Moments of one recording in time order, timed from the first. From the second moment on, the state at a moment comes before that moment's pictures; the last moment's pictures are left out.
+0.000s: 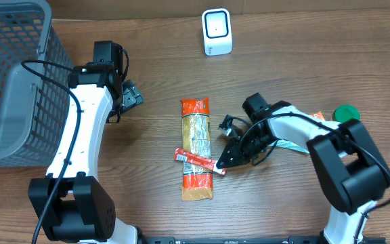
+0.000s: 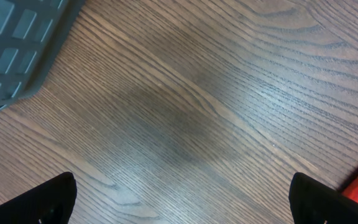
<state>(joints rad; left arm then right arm) 0.02 1.70 1.47 -1.12 -0.27 -0.57 0.46 1.95 1.11 -0.77 -0.99 -0.09</state>
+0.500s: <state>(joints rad) 0.02 1.70 1.47 -1.12 -0.27 -0.57 0.45 1.60 1.42 -1.05 -0.68 -0.09</state>
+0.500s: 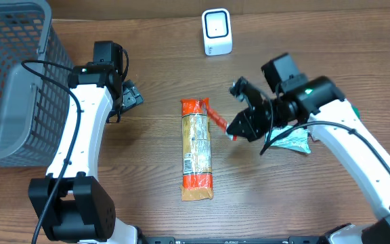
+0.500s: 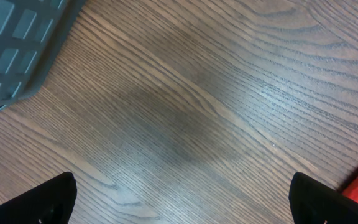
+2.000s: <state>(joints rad) 0.02 1.70 1.47 -1.12 -0.27 -0.57 0.50 2.47 2.47 -0.93 0.41 -0.28</state>
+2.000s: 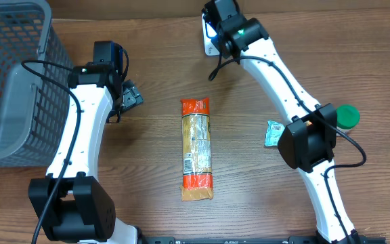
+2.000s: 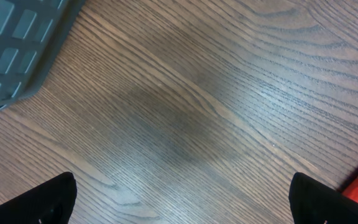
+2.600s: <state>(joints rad) 0.02 1.70 1.47 -1.12 -0.27 -0.57 0.51 2.52 2.45 -0.95 0.51 -0.30</state>
